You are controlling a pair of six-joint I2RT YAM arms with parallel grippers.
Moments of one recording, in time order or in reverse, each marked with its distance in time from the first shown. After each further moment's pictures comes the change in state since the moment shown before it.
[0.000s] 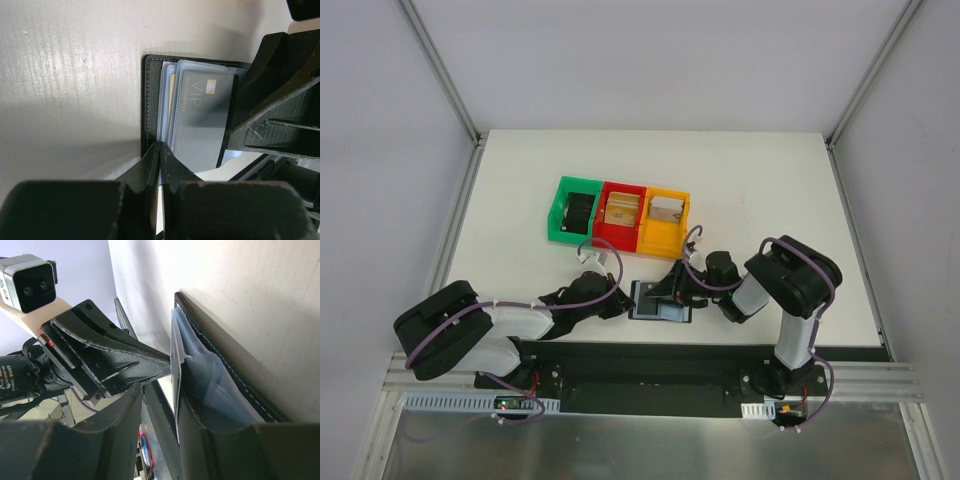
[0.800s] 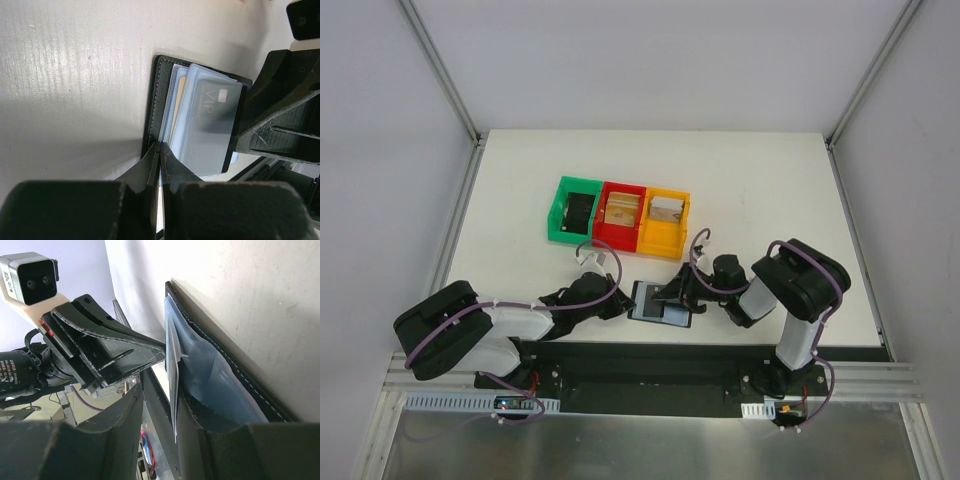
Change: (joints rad) left arm -0.006 -0.001 -0.004 -0.004 -0.034 -0.048; right arm -0.033 -0.049 -0.067 -0.003 -0.004 -0.002
